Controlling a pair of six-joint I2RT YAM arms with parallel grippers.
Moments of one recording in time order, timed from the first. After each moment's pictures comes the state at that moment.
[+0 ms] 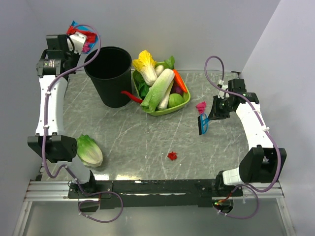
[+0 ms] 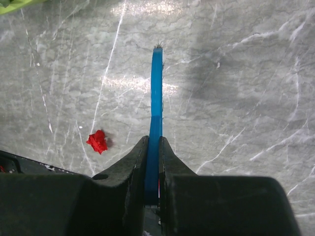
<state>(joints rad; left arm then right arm) 0.04 1.69 2.08 -0.91 -0.17 0.47 -0.05 1.39 1.27 -0.98 -0.32 0.08</state>
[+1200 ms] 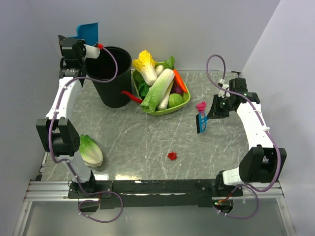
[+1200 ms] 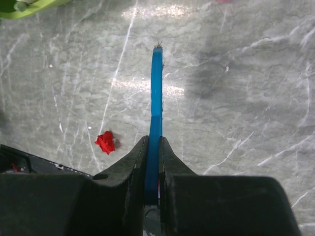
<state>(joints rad) 0.01 1.78 1.76 0.01 -0.39 1.78 -0.06 1.39 1.27 -0.97 -0.37 0.09</state>
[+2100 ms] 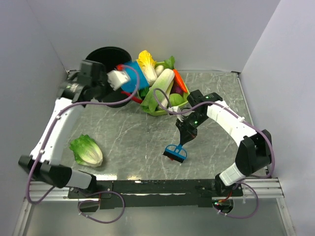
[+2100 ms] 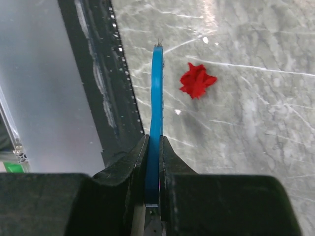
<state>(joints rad) -0.31 1.37 1.69 -0.98 -0.03 0.73 0.42 1.52 1.27 -1.27 -0.75 -0.72</state>
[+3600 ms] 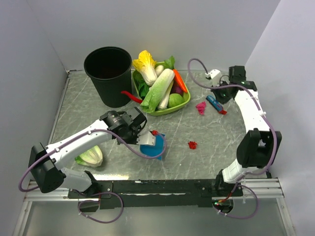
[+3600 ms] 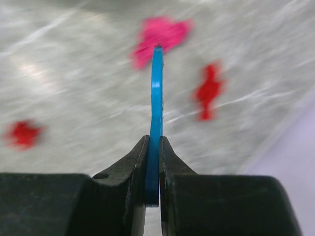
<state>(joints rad) -0.86 1.35 1.21 -1.12 -0.10 0.82 -0.08 1.56 1.46 -0.89 -0.29 -0.71</state>
